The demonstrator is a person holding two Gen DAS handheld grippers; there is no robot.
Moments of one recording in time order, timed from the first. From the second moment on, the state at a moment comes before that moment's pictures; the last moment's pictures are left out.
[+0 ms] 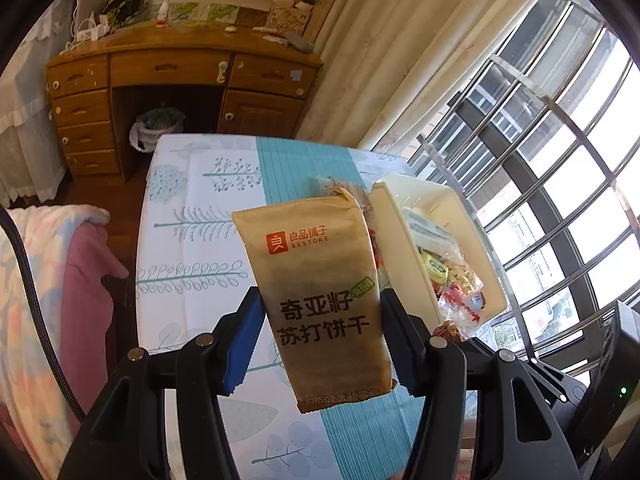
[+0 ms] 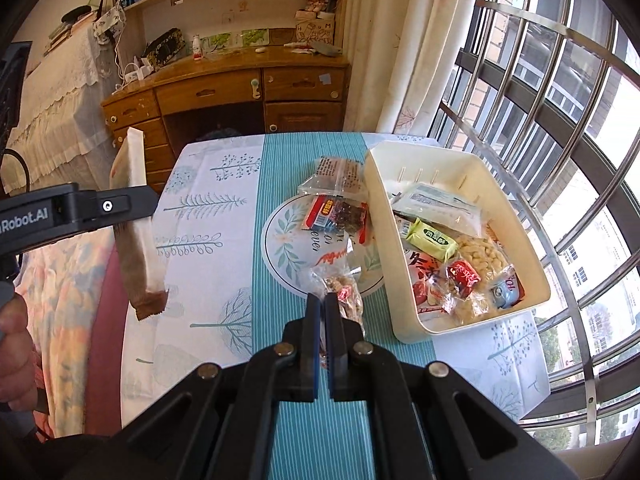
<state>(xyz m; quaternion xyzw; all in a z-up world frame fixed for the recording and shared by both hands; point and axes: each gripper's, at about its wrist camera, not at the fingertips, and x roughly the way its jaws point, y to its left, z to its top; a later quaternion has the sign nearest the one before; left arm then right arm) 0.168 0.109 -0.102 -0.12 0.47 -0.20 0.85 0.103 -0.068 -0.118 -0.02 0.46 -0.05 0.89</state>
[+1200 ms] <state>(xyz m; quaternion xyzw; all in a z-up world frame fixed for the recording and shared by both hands) 0.204 -0.126 -0.031 -0.10 0.37 -0.19 0.90 0.171 -0.266 -0.084 -0.06 0.40 0.08 0.91</state>
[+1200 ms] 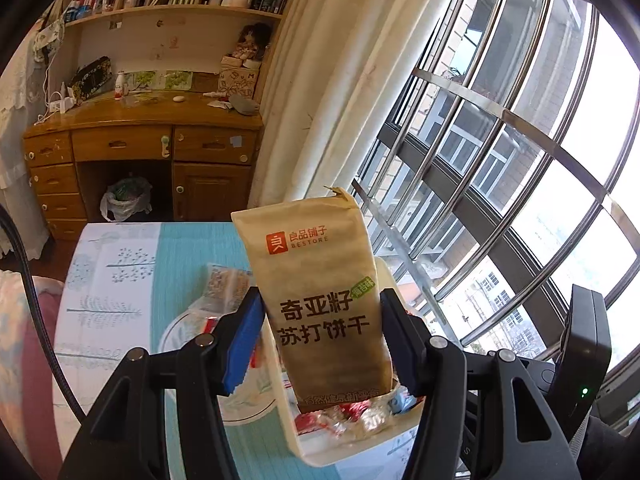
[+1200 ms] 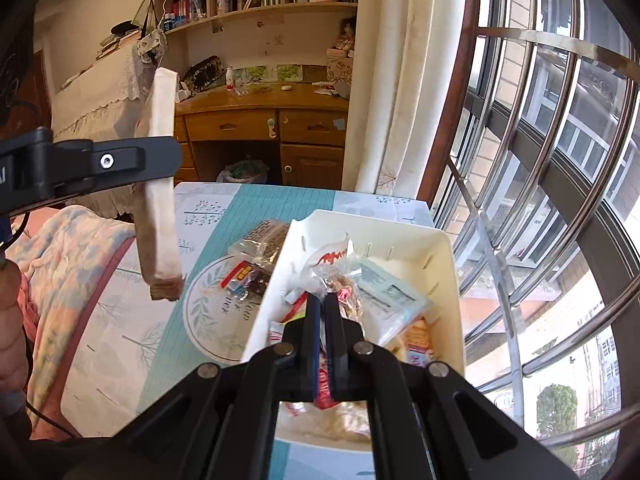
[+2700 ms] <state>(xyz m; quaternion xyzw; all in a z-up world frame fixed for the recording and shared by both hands) 0.202 -0.127 -0.027 -0.11 0.40 -0.13 0.90 0.177 -0.294 -0.093 0.02 0.40 0.14 0.91</state>
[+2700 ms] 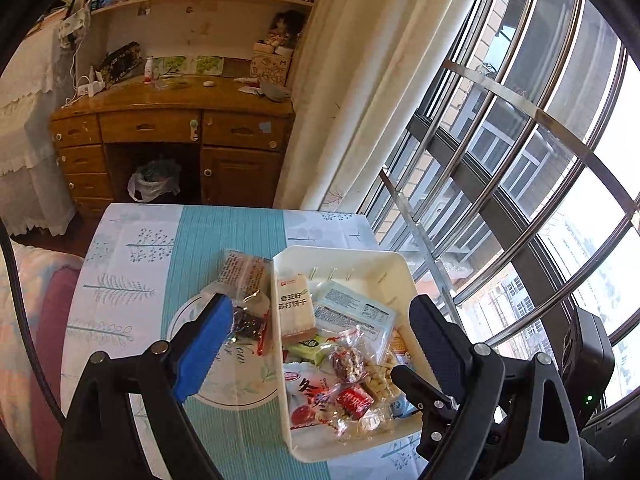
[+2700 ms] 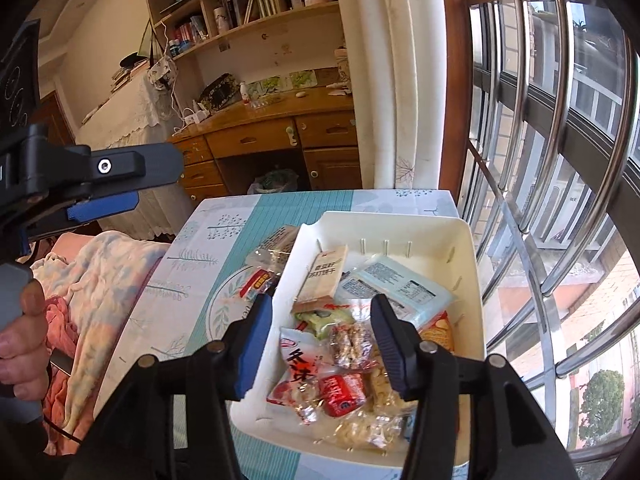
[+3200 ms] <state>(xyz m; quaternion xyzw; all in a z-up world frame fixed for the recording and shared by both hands) 0.177 -0.029 -0.019 -0.12 0.40 -0.10 0.91 0.167 -0.222 -0.089 0.04 0.41 0.14 0.90</state>
